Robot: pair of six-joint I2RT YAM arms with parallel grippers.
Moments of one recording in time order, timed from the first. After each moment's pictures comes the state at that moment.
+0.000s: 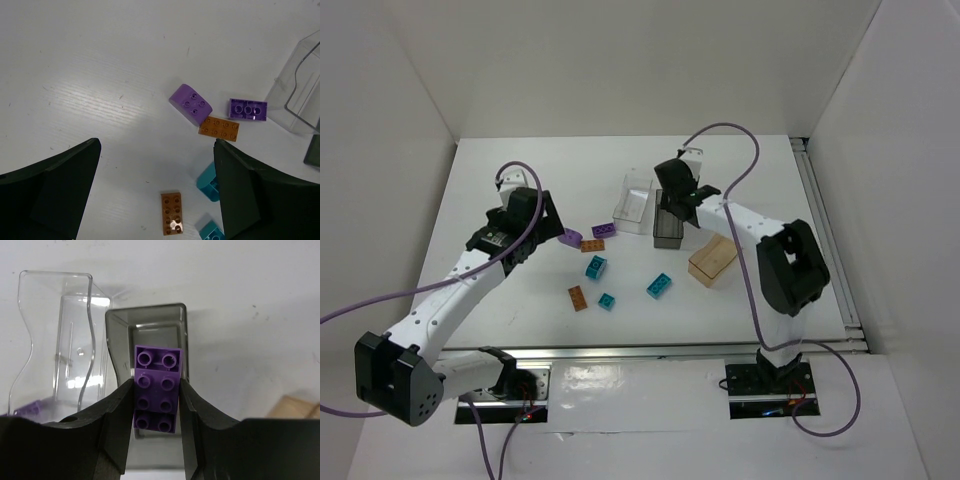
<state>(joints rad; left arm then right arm) -0.36 1.16 0.98 -0.55 -0.49 -0.59 0.56 1.78 1.32 -0.29 0.50 0.56</state>
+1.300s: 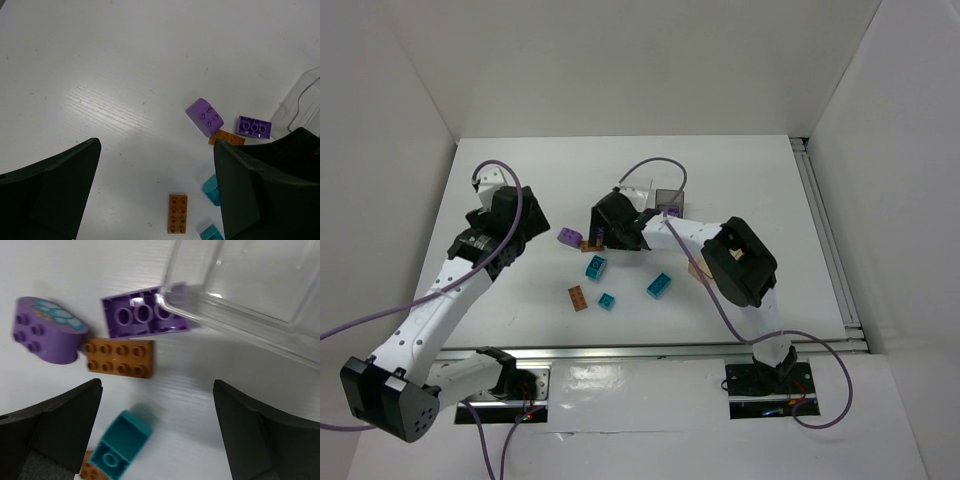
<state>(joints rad) -0.33 1.08 1.03 -0.68 -0.57 -0.64 0.81 2.10 1.48 -0.27 0.19 0.77</state>
